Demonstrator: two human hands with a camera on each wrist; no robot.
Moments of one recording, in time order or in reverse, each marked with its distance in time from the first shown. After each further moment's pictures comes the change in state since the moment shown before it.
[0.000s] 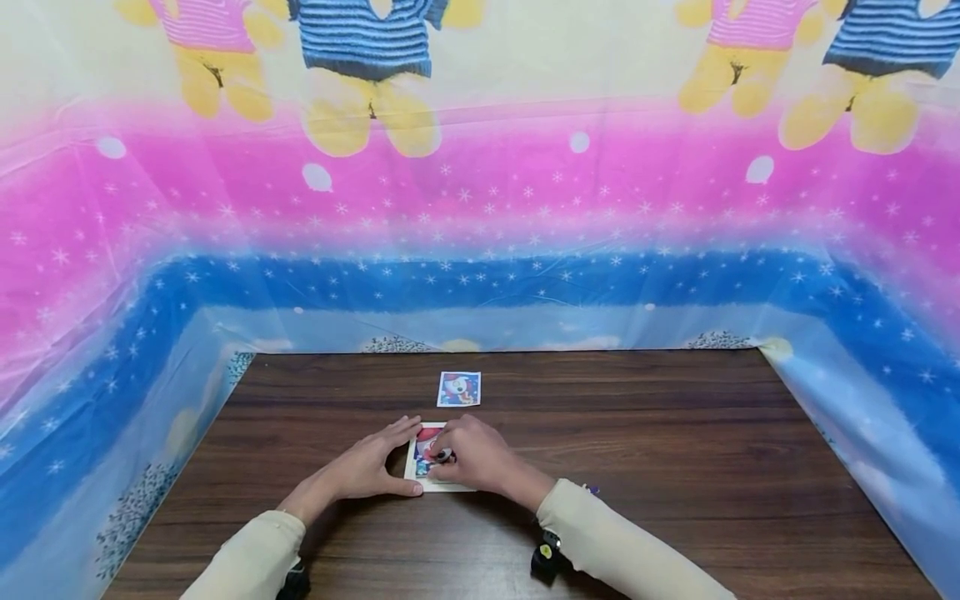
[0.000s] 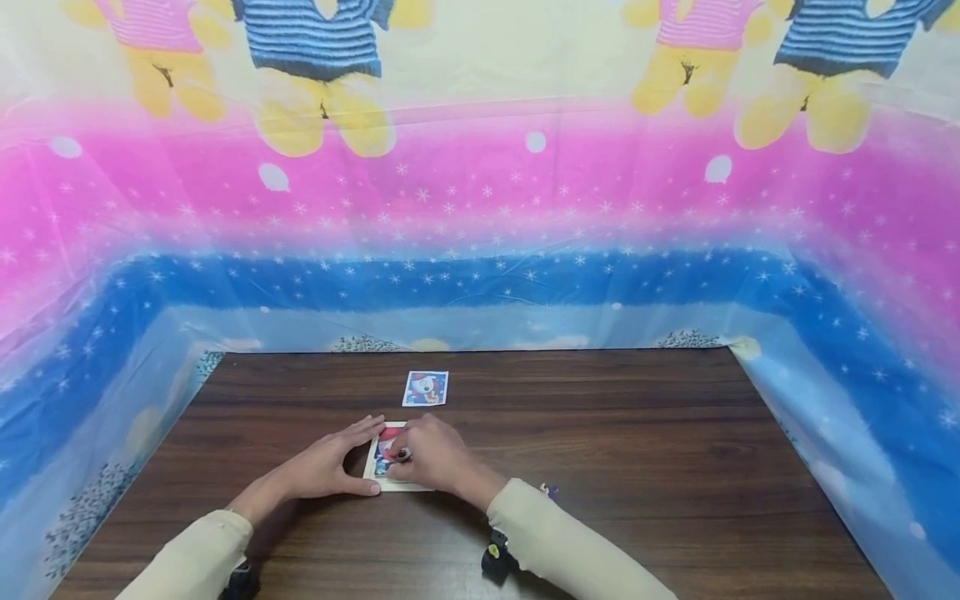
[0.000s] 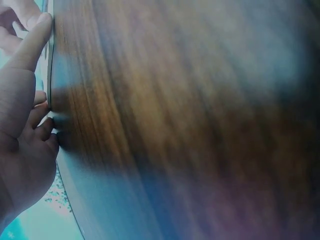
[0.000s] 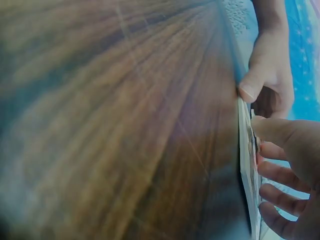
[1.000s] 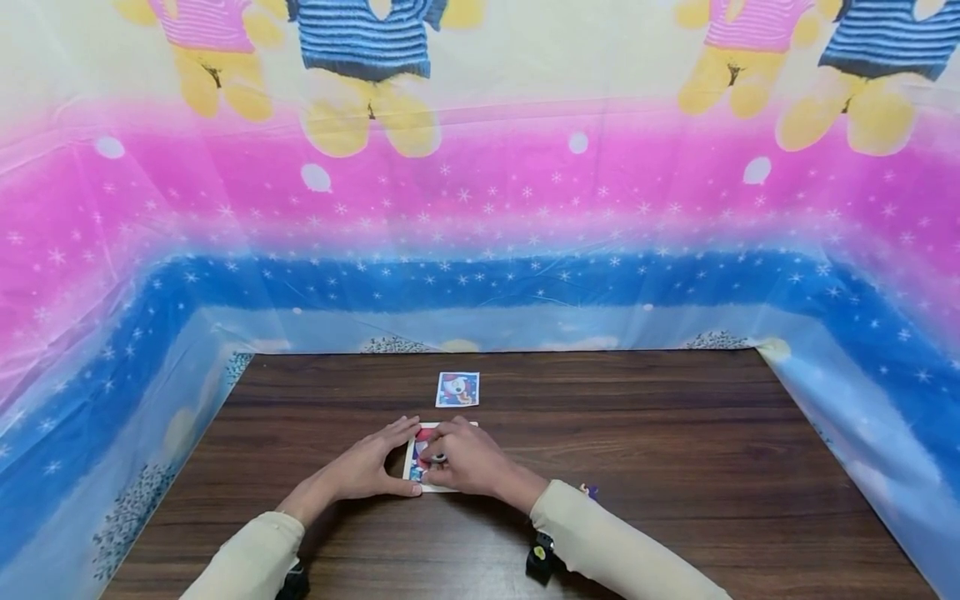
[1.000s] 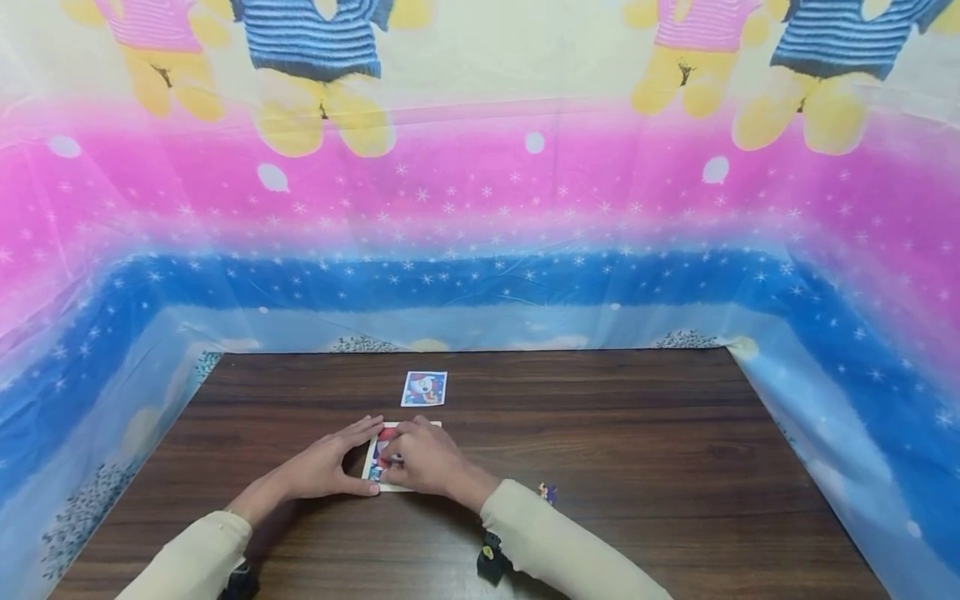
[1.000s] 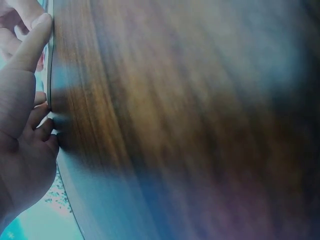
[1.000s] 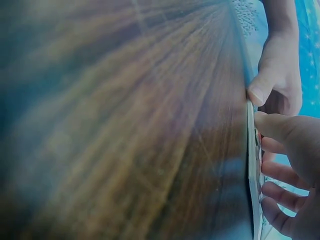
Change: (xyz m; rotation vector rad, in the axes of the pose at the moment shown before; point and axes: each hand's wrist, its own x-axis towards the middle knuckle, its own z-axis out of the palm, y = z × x) left_hand 0.000 -0.001 0.002 -0.014 0.002 0.005; right_hand 0.001 -0.008 0.003 -0.039 -0.040 -0.023
